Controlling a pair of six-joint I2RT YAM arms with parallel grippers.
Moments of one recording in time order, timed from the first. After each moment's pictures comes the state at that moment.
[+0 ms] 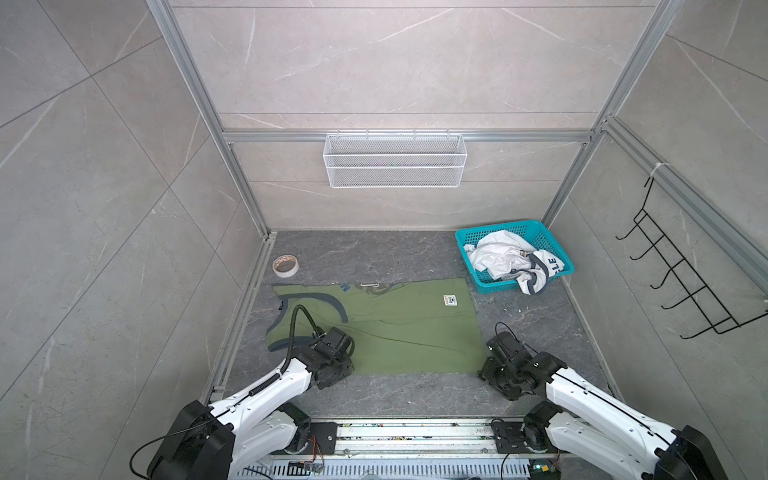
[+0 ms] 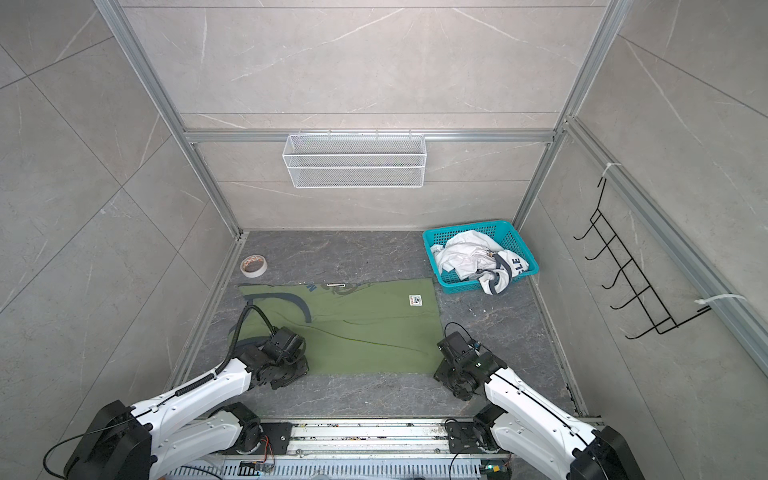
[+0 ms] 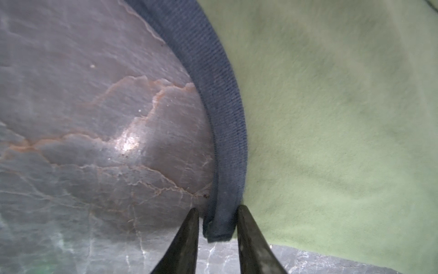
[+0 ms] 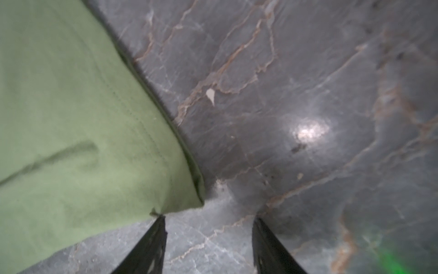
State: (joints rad) left arm -0.61 1.05 0.44 -0.64 -0.06 -1.05; right arm 0.55 0.91 0.40 -0.76 0.01 1.15
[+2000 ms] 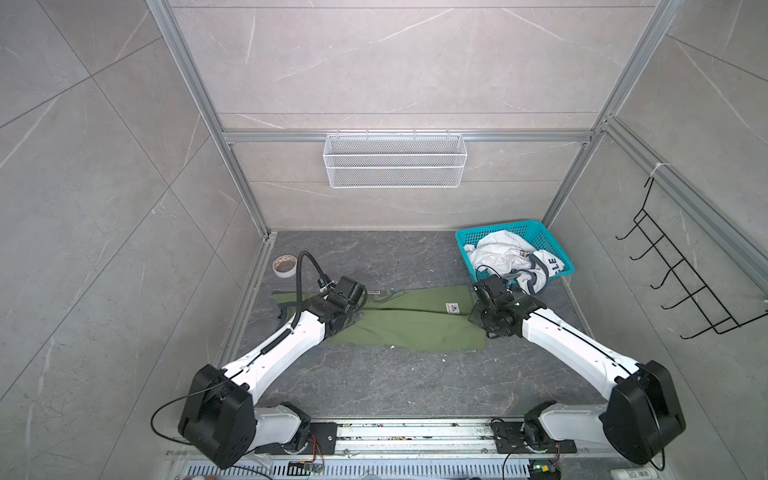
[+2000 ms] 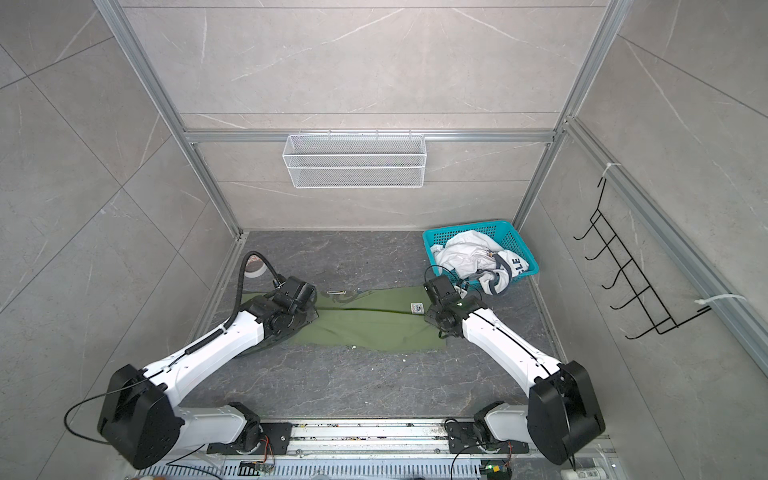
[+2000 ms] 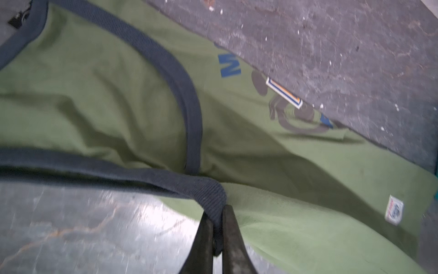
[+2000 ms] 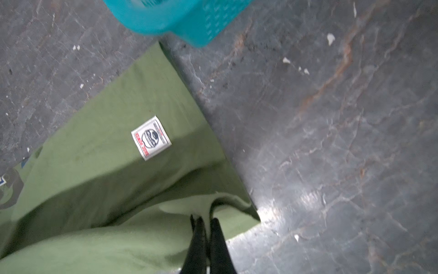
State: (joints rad) left arm -0.53 1.35 0.96 -0.70 -0.28 -0.95; right arm 0.44 1.36 0.95 -0.72 0.24 0.88
